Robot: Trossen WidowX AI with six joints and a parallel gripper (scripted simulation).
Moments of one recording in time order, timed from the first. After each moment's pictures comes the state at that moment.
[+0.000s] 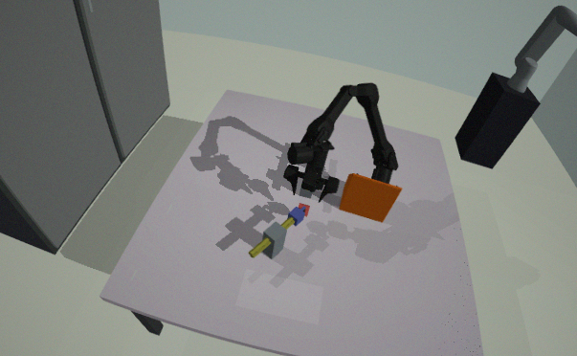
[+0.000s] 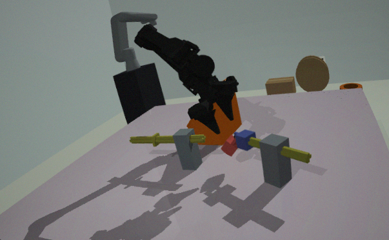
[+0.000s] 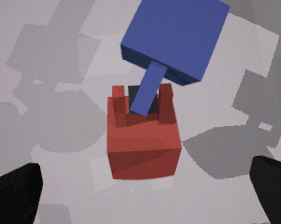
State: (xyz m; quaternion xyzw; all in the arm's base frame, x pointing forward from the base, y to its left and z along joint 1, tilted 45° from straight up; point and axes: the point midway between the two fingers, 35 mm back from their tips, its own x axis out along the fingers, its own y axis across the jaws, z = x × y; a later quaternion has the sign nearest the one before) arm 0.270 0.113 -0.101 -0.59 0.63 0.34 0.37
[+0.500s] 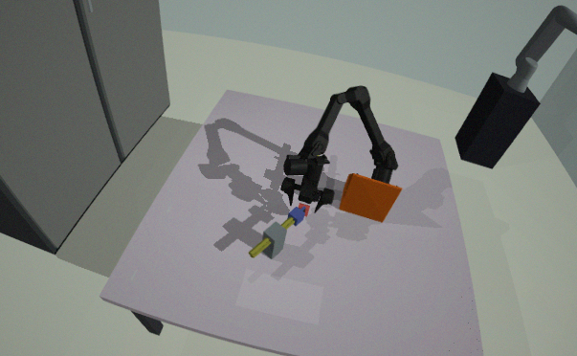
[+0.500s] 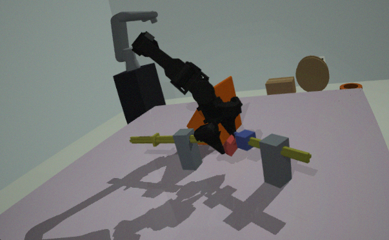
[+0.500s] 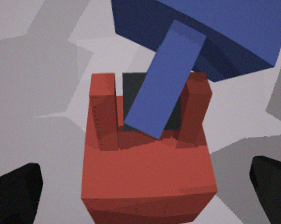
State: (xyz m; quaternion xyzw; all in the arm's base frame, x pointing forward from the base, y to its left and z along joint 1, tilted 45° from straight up) arm 0.270 0.069 -0.146 -0.59 0.63 0.35 0.37
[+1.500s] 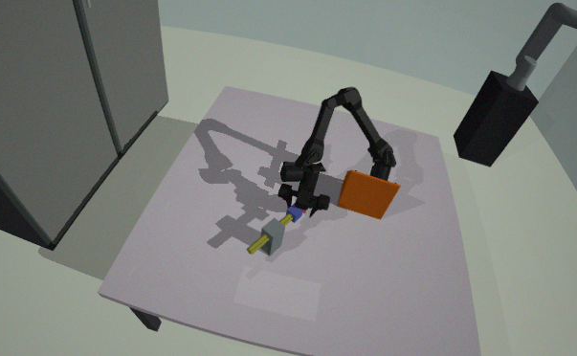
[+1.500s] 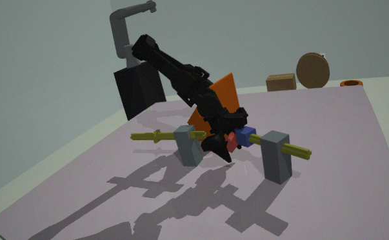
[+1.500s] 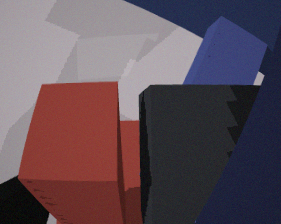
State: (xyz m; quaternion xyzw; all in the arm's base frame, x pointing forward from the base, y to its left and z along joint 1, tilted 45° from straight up) arm 0.266 0.042 -0.182 -0.59 0.63 0.35 0.36
